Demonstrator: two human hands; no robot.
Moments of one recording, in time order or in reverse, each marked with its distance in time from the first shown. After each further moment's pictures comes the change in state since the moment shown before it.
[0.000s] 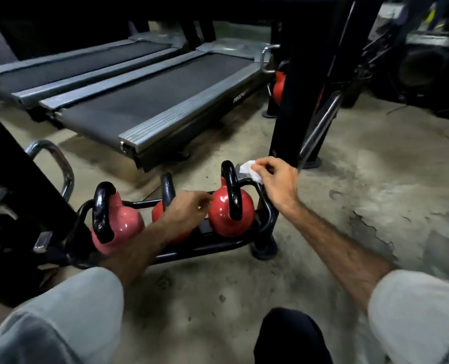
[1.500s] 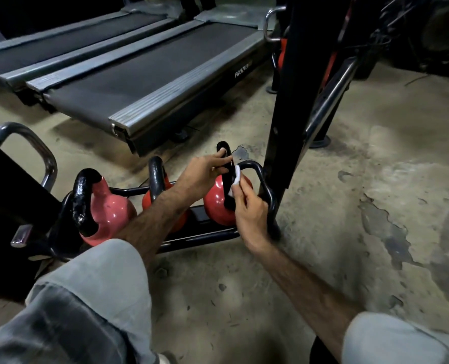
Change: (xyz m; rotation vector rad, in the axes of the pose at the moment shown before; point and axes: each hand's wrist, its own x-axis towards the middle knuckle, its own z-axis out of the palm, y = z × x) left_hand 0.065 0.024 0.028 -0.091 0.079 0.116; right_hand -0.084 0.032 0.067 0.183 -0.023 0.147
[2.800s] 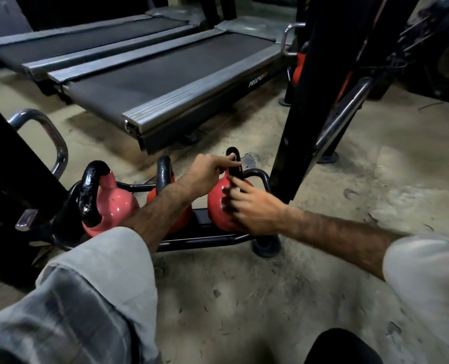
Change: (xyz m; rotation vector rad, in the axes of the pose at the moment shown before) left_hand 0.003 -0.002 -0.010 -0.079 -0.007 -0.023; right_hand 0.069 0.001 -0.030 -1.309 -0.740 -1.516
